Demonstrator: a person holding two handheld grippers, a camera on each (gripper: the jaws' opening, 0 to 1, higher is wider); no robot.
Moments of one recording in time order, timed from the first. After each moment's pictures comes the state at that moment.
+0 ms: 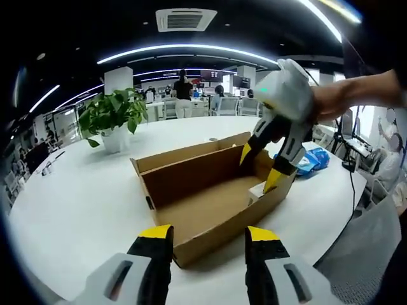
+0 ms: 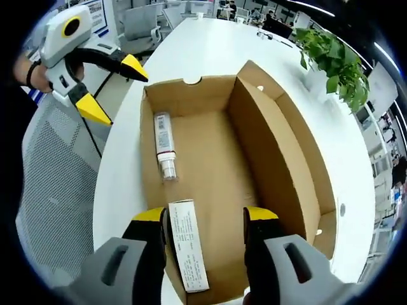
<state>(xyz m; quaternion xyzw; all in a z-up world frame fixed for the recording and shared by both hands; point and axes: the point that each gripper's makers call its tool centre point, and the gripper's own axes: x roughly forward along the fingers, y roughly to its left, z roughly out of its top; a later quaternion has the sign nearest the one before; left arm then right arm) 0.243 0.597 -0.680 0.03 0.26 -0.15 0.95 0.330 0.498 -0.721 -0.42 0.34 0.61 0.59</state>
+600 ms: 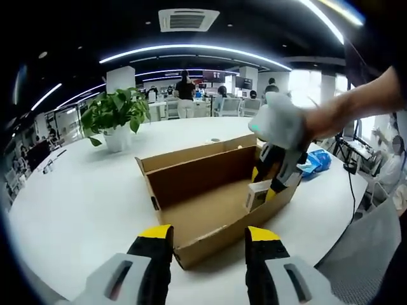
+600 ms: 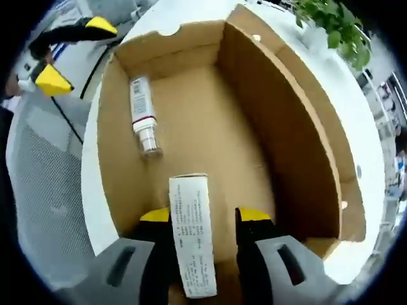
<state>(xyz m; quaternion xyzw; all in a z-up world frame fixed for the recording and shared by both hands) 0.243 0.601 -0.680 0.02 0.26 -0.14 0.95 0.336 0.464 -0.771 -0.37 0.46 0.52 0.62</state>
